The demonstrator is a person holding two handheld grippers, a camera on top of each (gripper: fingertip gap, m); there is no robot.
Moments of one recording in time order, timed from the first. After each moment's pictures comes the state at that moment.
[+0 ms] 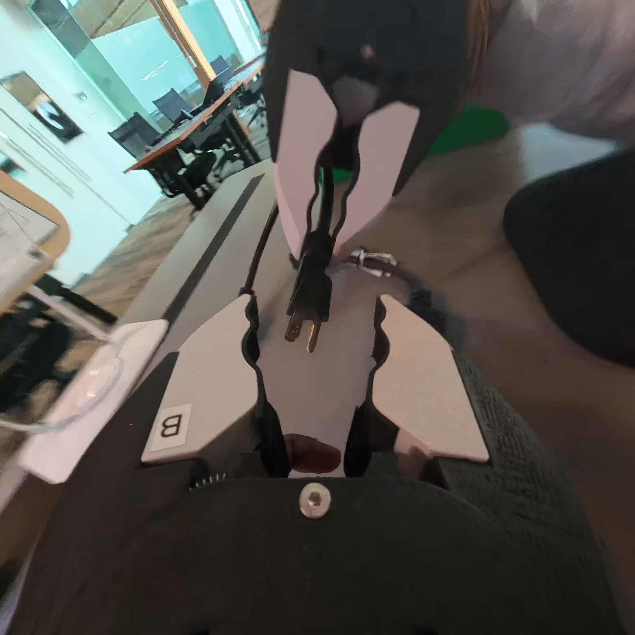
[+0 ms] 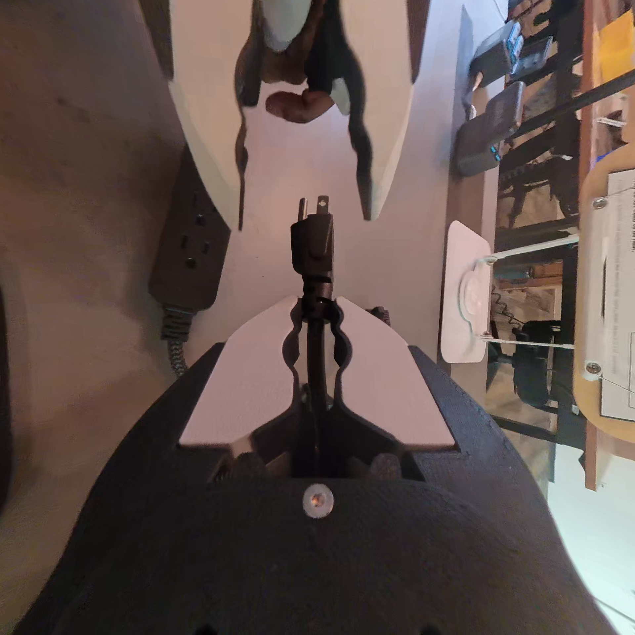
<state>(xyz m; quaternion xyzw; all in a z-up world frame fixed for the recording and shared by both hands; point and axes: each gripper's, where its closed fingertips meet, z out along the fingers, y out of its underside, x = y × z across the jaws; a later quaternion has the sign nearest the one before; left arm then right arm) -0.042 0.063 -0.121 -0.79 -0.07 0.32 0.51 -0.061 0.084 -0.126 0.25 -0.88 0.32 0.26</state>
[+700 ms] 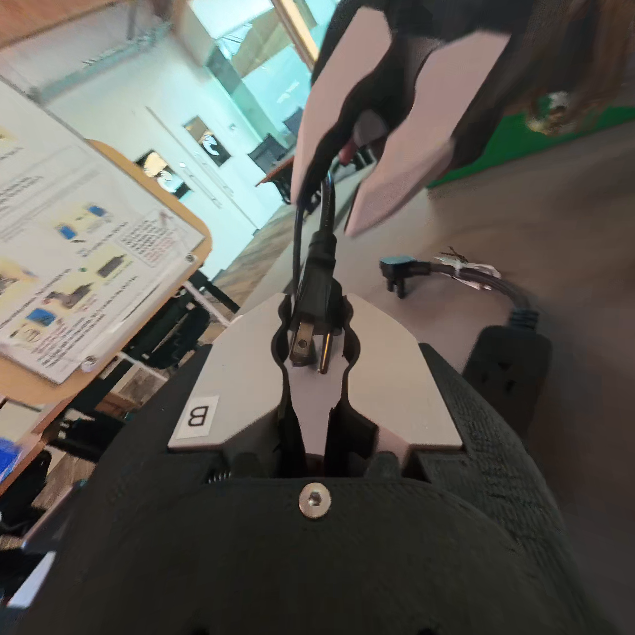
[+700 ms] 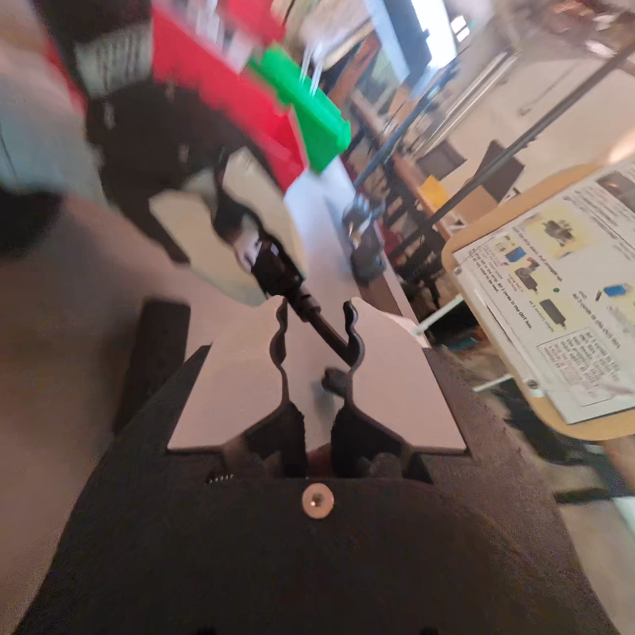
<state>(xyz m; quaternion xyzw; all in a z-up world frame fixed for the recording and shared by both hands) -0.061 0.041 -0.088 -0.72 -0.11 0.49 0.48 -0.057 0.062 -0.051 0.16 -0.76 0.58 0.26</state>
